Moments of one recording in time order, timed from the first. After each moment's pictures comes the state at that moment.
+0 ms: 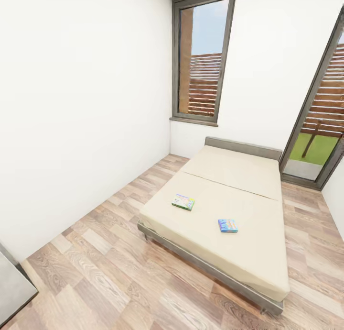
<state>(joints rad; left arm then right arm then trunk) -0.28 0.09 -0.04 -0.12 0.13 -0.11 0.14 -0.15 0.13 0.06 -0.35 -0.01 0.09 -0.18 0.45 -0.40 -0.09</state>
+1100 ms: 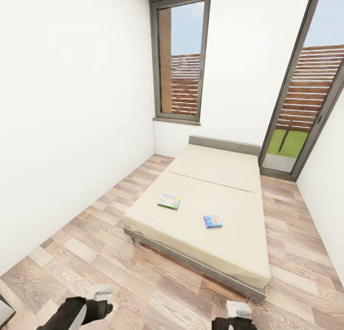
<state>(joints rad) -0.37 0.12 -0.03 -0.62 0.15 0.53 -0.08 -0.19 0.12 -0.05 -0.86 -0.05 0.58 -0.17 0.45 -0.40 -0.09</state>
